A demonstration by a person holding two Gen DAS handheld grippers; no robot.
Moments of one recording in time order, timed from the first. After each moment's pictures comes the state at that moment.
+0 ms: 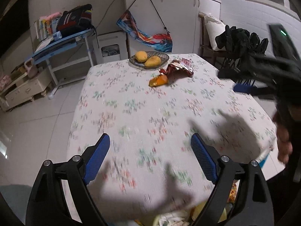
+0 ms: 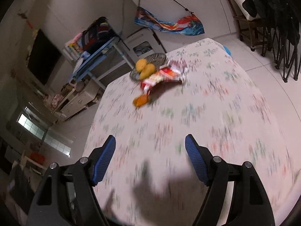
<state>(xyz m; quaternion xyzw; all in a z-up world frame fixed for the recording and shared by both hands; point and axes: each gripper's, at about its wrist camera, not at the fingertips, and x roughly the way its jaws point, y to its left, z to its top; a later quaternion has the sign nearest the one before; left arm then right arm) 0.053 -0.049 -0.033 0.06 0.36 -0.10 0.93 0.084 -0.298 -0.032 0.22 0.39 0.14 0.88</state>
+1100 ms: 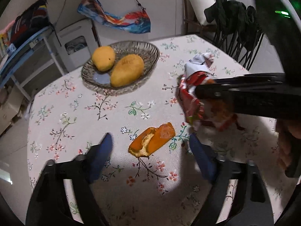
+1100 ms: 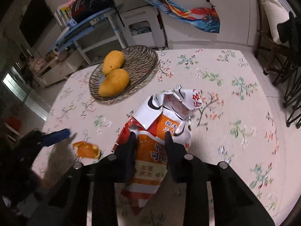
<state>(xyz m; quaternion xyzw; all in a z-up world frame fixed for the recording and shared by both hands) 0.278 -0.126 -0.093 0.13 0.44 -0.18 0.87 0.231 -0.305 -0.073 0.07 0.45 0.16 0.87</state>
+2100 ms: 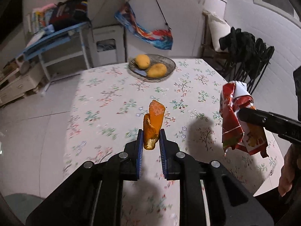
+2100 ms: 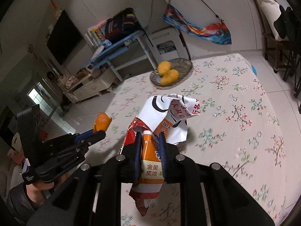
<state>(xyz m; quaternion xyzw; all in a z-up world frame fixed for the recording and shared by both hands) 0.133 -0.042 -0.018 0.03 0.39 -0.11 0.91 0.090 -0.287 -0.015 0.15 0.37 0.23 0.89</state>
